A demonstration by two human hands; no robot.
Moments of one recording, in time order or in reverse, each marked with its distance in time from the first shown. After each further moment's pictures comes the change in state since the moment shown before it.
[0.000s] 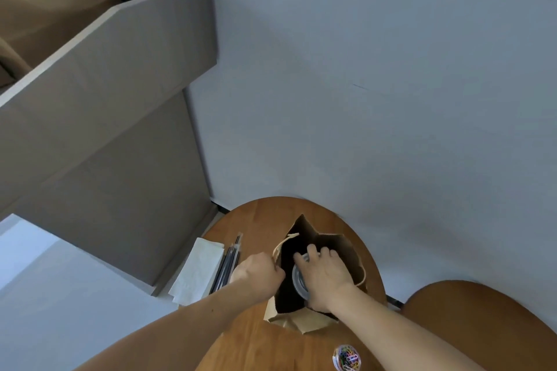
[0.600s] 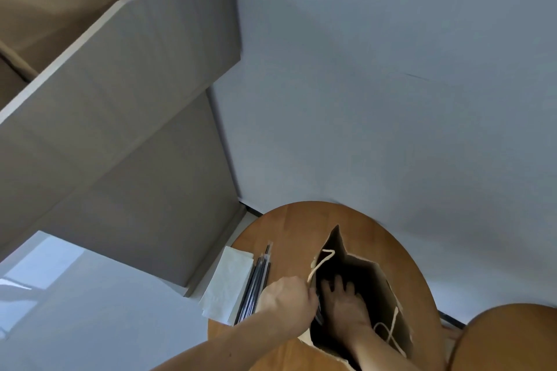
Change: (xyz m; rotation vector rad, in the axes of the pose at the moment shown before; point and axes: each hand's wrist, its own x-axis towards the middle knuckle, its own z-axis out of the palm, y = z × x) left_hand 0.016 -0.013 0.000 0.105 -0.034 0.021; right_hand 0.078 -0.041 0.099 0.256 -0.115 0.162
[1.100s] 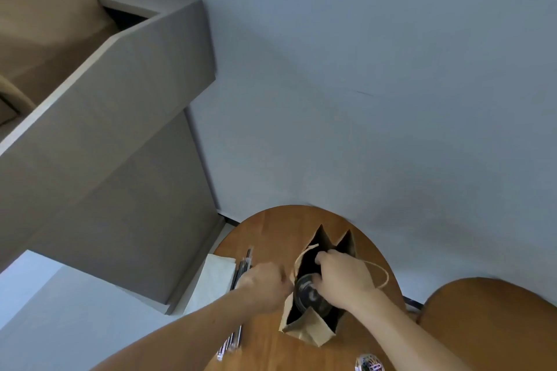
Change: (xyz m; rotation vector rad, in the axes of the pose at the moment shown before) left_hand -0.013 0.002 -0.030 0.071 -0.066 0.114; right_hand -0.087 0.023 -0.131 0.181 0.232 -0.004
